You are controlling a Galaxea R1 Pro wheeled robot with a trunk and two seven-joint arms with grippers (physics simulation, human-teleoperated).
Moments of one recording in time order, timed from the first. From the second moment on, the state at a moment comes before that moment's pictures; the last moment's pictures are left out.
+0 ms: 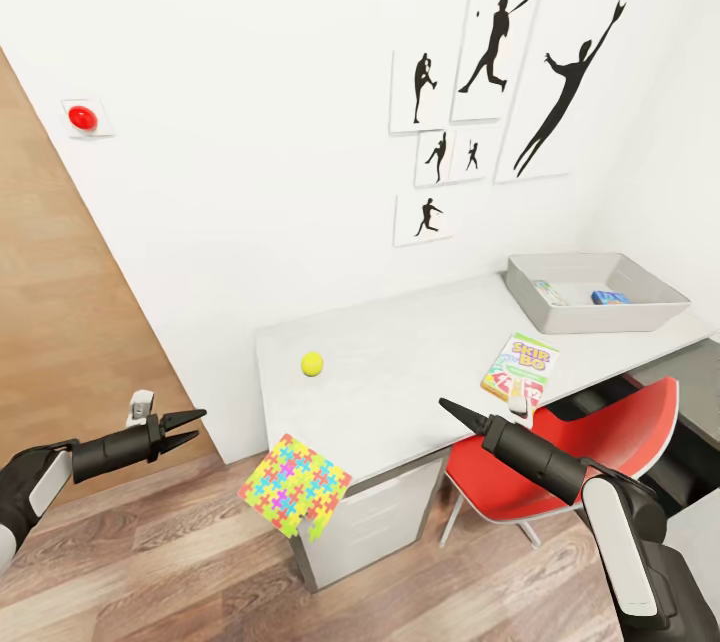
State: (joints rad) left arm -0.75 0.45 0.12 -0.47 0.38 0.74 -1.21; right arm -0.30 -0.04 -0.22 -1.55 -0.60 0.84 0.75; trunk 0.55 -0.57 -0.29
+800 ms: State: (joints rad) left arm -0.75 0.45 0.12 -0.41 0.38 0.76 -1.21; right arm -0.30 -0.05 -0.22 -1.55 -0.60 0.85 0.75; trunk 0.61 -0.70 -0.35
